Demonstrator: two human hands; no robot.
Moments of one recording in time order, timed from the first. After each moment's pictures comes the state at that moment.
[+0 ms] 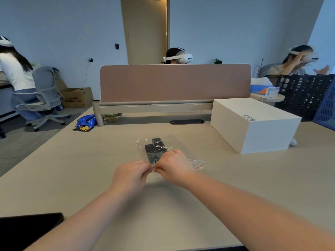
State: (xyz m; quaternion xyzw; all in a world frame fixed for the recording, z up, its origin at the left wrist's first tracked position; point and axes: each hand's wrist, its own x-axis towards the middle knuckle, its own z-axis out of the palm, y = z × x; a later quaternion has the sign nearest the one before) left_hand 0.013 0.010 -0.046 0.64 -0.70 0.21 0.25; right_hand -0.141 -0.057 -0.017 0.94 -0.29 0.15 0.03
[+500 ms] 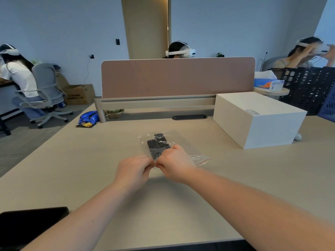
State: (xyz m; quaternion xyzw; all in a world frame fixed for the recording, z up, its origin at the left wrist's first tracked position) left_hand 0.014 0.010 -0.045 0.64 -0.70 0.18 0.25; right_hand -0.136 -0.054 -0.019 0.95 -0.27 0.14 0.10
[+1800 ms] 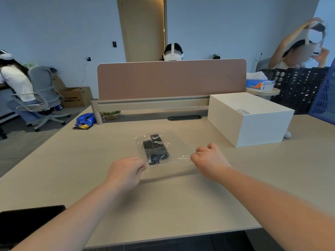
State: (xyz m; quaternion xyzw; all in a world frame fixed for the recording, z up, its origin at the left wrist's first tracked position) left_hand 0.015 0.025 -0.037 0.66 -0.72 0.14 0.19; right_hand -0.242 -0.091 -0.040 0.89 -0.37 0.06 0.25
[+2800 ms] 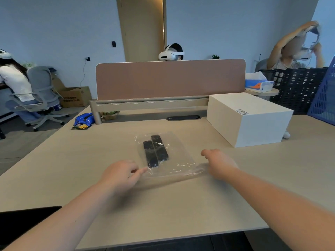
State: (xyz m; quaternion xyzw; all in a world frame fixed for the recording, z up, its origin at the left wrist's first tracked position) left_hand 0.021 0.030 -0.032 0.72 -0.68 0.00 0.14; right_hand -0.264 -0.097 -0.034 0.83 -0.55 0.05 -0.05
